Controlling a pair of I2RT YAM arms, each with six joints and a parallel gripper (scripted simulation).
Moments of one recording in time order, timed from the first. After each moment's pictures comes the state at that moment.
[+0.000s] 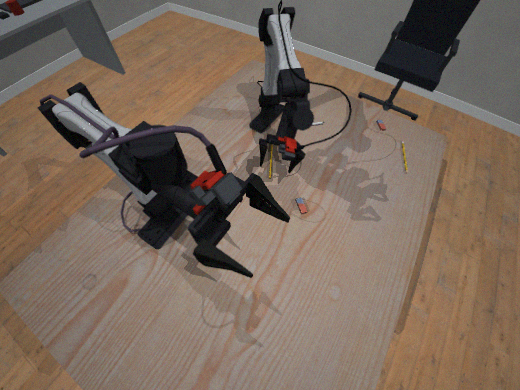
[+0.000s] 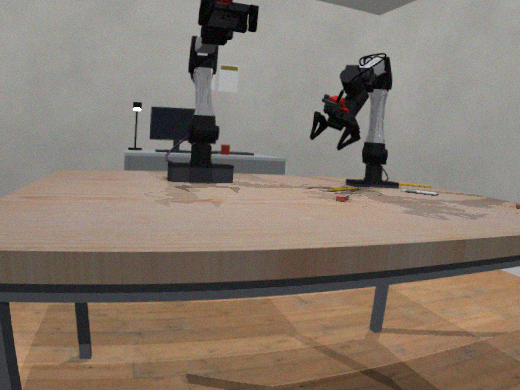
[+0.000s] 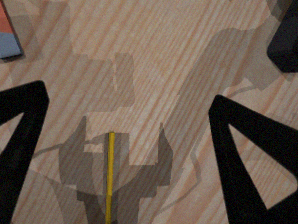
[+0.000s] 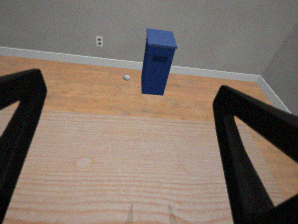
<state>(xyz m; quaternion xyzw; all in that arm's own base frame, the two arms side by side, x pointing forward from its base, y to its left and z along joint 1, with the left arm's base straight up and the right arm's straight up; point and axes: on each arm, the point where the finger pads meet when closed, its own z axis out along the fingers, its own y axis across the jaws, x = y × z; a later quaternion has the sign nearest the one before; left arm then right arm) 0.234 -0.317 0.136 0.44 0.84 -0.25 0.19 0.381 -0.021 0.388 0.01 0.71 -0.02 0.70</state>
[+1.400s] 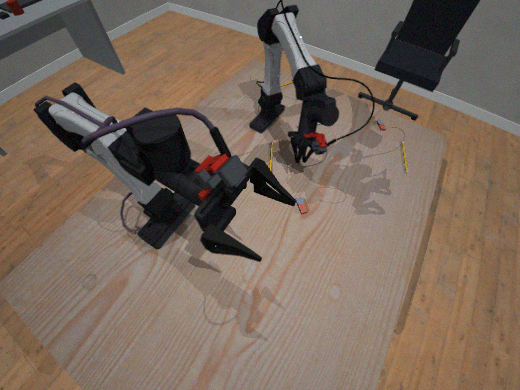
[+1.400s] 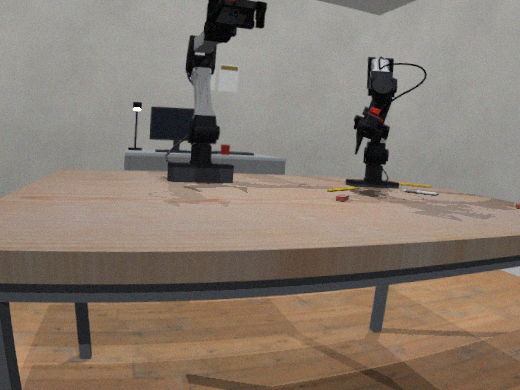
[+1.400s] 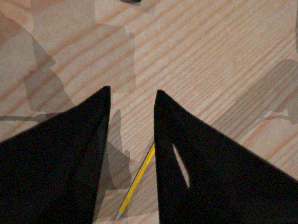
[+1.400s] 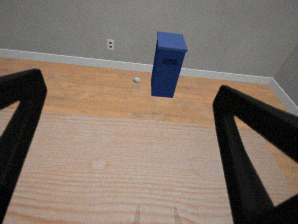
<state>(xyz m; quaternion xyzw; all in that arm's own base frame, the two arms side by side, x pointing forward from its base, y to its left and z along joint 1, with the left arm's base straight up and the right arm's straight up) 0.281 -0.227 0.112 0.28 0.93 -0.19 0.17 0.379 0.000 0.401 0.00 0.71 0.00 0.70</state>
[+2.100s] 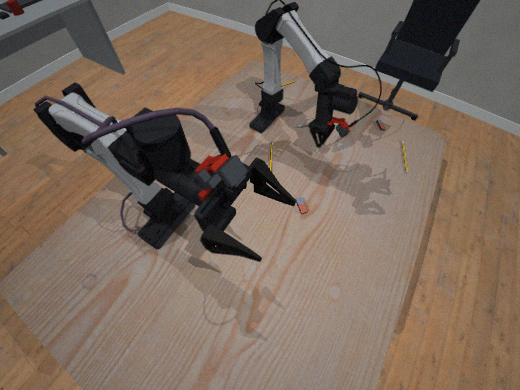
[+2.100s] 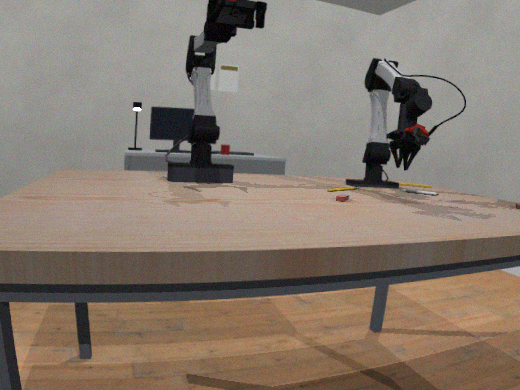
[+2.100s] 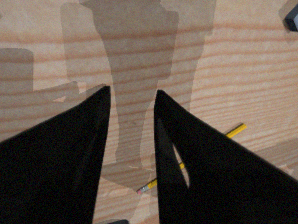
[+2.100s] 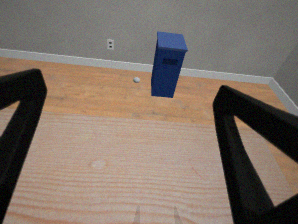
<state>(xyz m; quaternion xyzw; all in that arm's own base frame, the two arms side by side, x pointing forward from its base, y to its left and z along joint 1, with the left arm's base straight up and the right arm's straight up) 0.295 -0.091 0.084 0.03 0.99 -0.11 0.12 0.379 0.000 0.401 0.00 0.71 0.00 0.70</state>
